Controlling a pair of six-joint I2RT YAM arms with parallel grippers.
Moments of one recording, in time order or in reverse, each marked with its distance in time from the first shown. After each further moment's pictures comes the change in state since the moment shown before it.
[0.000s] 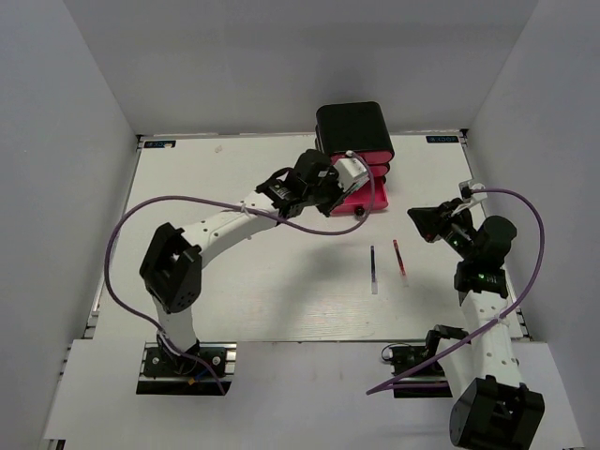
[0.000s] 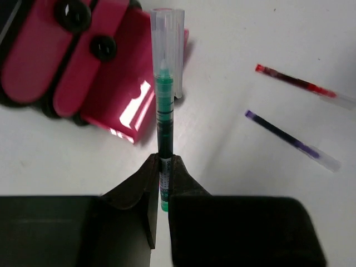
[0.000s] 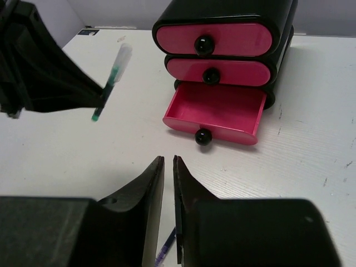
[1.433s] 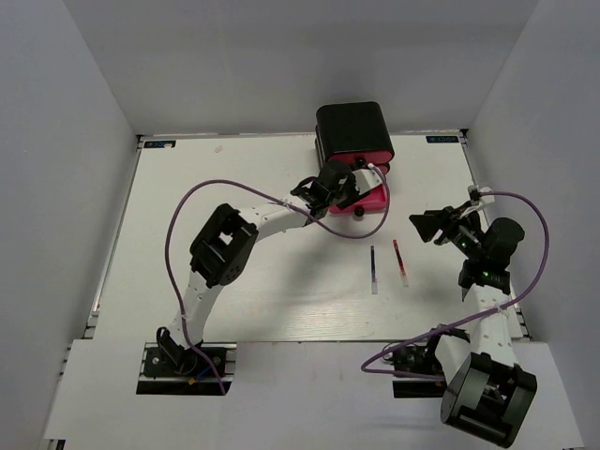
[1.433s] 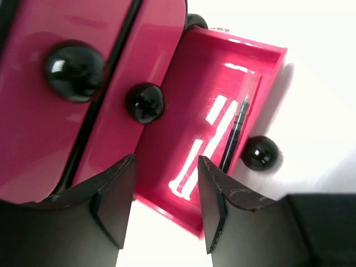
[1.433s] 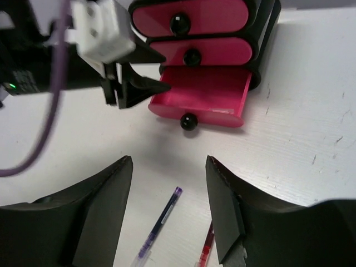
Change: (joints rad) left arm 0.005 0.435 0.175 0.408 -0.150 0.367; right arm -0.136 0.084 -0.037 0.069 -0.111 0.008
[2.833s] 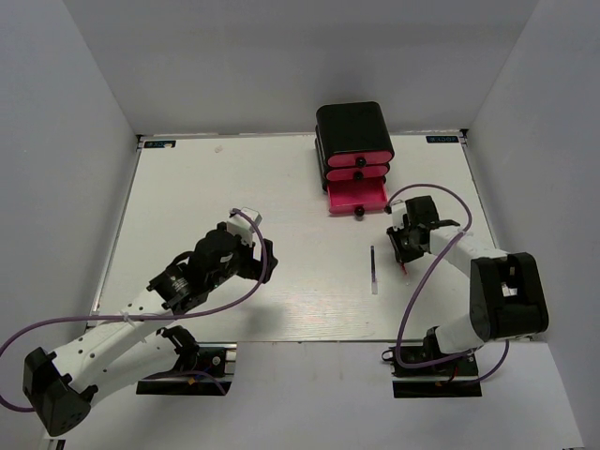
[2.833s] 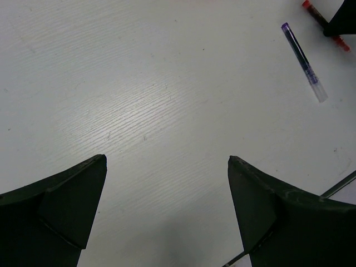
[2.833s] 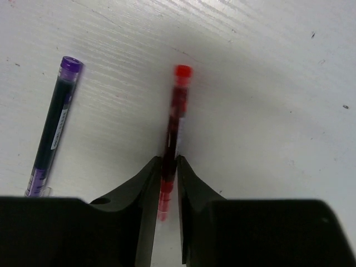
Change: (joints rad) left arm 0.020 -1.408 -1.038 -0.441 -0.126 -0.793; right arm 0.510 0.599 0.294 -0.707 0.804 -0.505
